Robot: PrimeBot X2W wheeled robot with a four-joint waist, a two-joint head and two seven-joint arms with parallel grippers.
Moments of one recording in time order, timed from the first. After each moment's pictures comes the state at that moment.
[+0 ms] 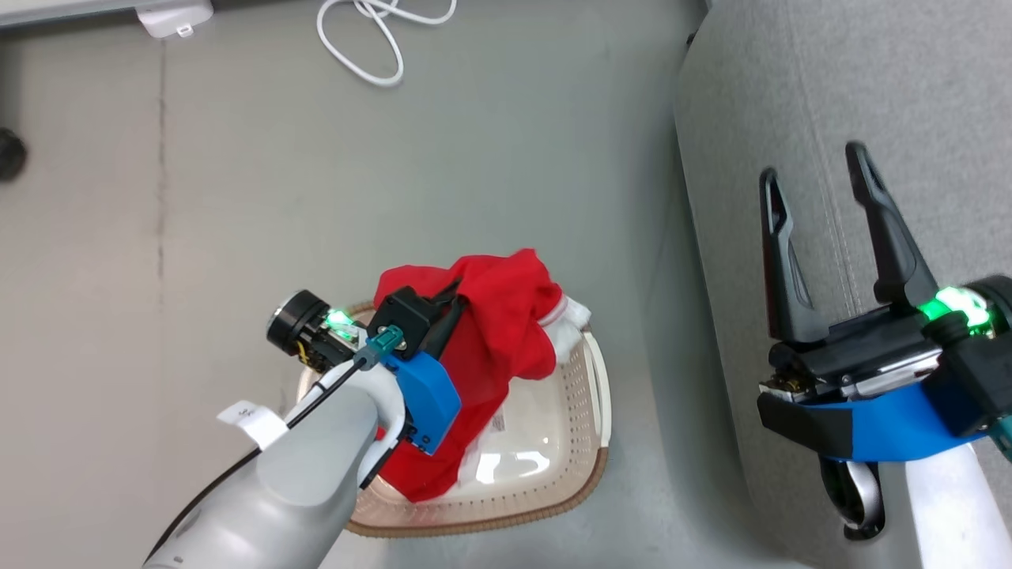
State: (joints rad) left arm -0.77 0.18 -1.00 0.90 -0.51 -0.09 -0.26; right arm -0.29 -0.05 0.07 -0.13 0.03 0.13 -0.26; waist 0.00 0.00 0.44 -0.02
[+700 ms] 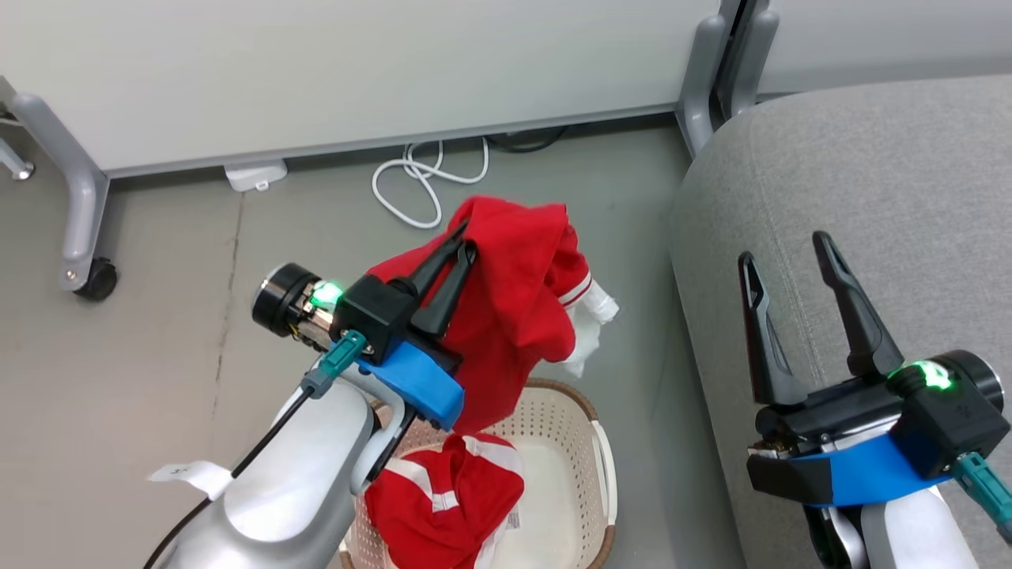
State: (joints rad) left arm -0.59 0.22 -0.69 0.45 -0.35 -0.07 -0.26; right arm -0.16 -0.05 0.07 -0.07 0.05 0.13 -0.26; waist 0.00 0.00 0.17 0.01
